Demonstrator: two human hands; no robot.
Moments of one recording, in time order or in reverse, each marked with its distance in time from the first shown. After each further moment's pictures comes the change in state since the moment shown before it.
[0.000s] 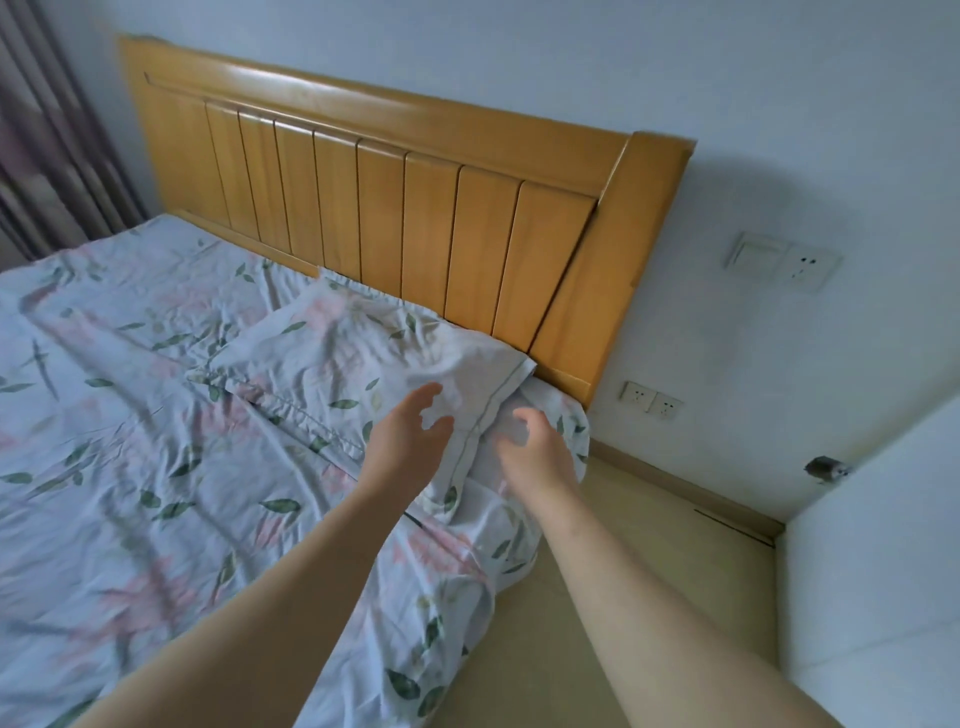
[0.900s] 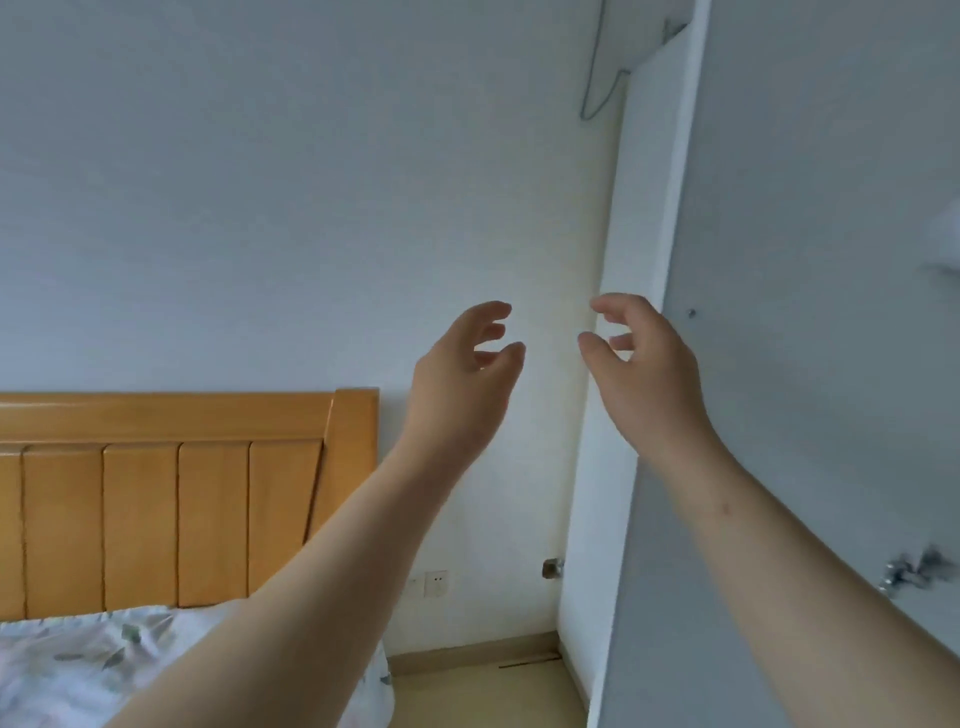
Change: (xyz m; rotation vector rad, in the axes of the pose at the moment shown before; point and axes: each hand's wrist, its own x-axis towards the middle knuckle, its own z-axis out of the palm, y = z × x) left_hand -0.181 0.292 -0.094 -0.556 -0.339 0.964; right_hand -0.276 -0.151 -0.239 -0.091 1.179 -0.409
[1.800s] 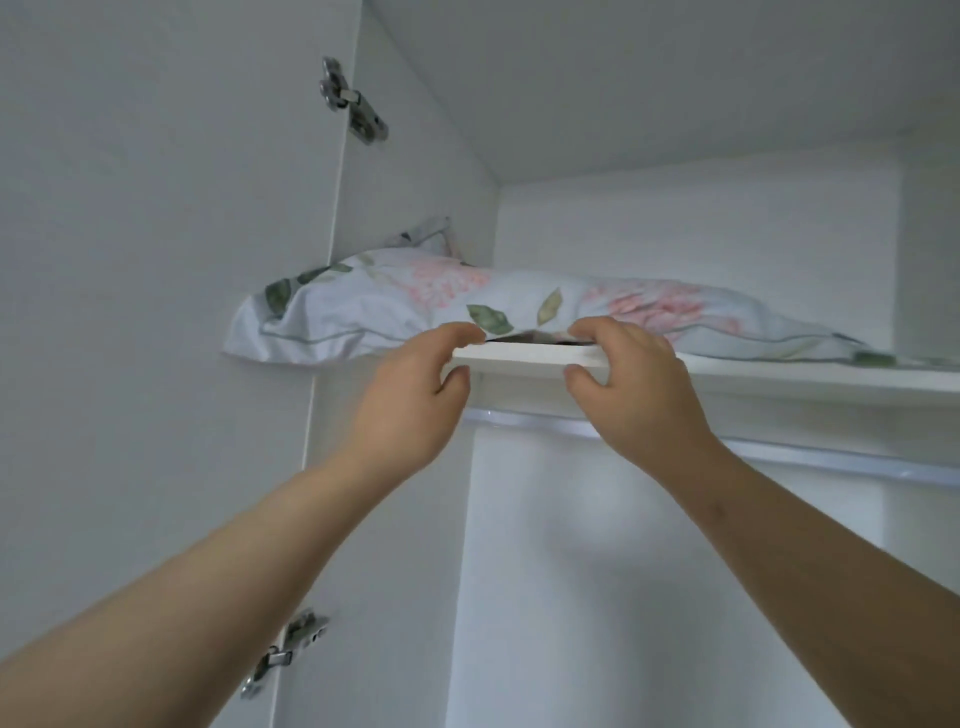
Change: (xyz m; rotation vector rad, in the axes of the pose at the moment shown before) left_hand -0.055 0.243 0.385 -0.347 -0.439 0.612; right_hand -0.014 0.069 -0.475 -1.179 0.457 0.069
